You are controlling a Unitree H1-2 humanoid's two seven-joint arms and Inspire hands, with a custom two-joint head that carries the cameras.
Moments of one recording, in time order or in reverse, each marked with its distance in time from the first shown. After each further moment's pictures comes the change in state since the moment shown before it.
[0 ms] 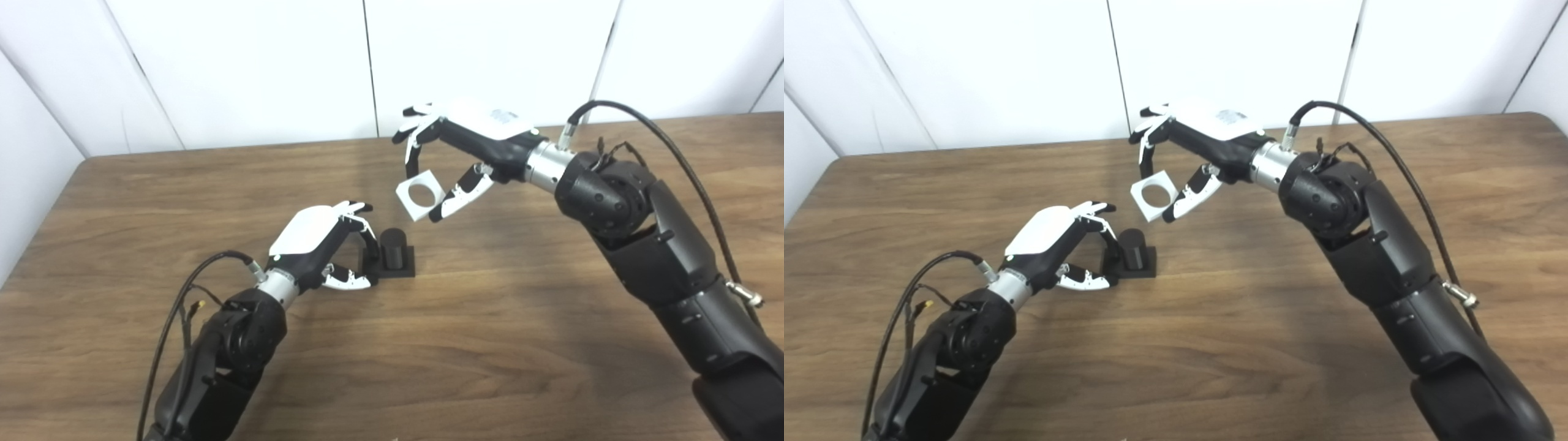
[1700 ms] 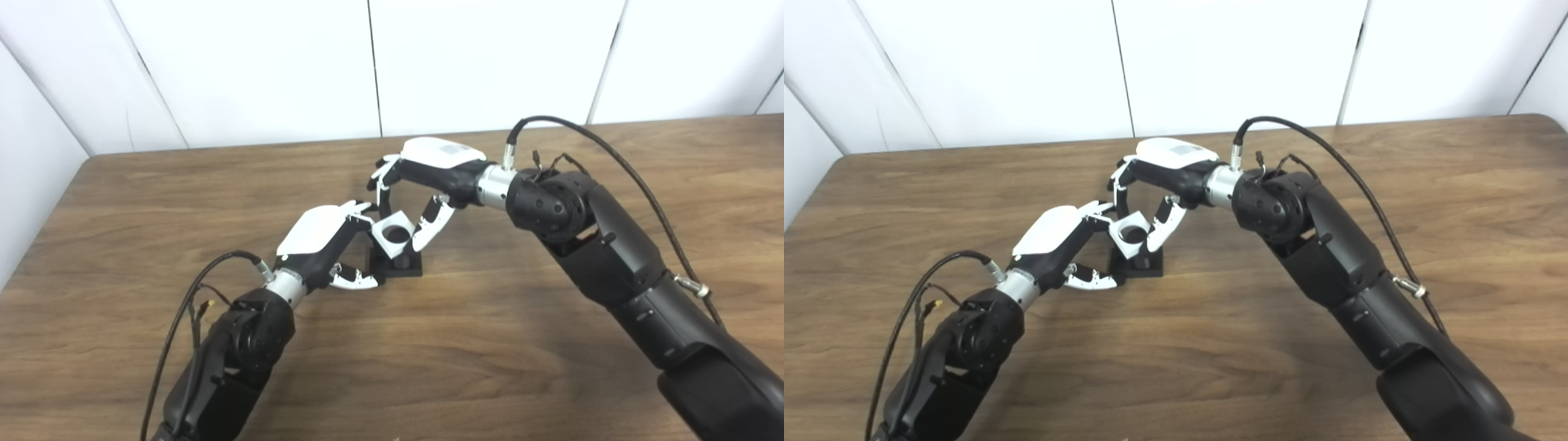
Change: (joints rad) left arm -0.001 -0.017 -0.009 0.000 0.007 0.014 0.008; right arm -0.040 0.075 0.101 0.108 -0.039 0.098 0.101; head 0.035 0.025
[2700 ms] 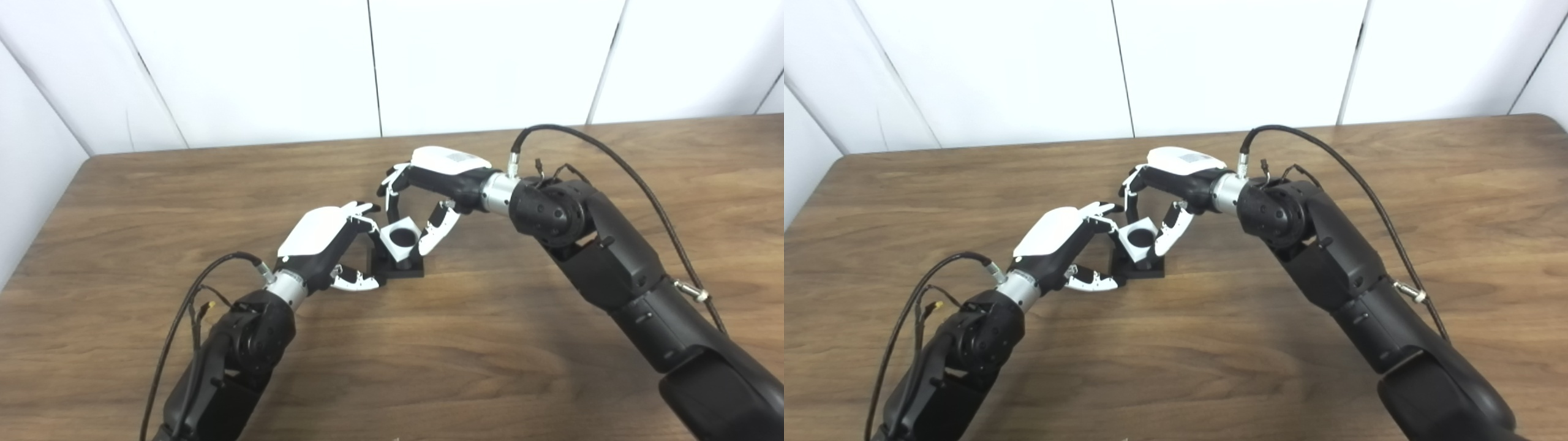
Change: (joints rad) left arm 0.007 0.002 0.000 -0.013 0.001 0.003 -0.002; right arm 0.010 0.000 -0.003 0.057 0.001 -0.012 -0.025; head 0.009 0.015
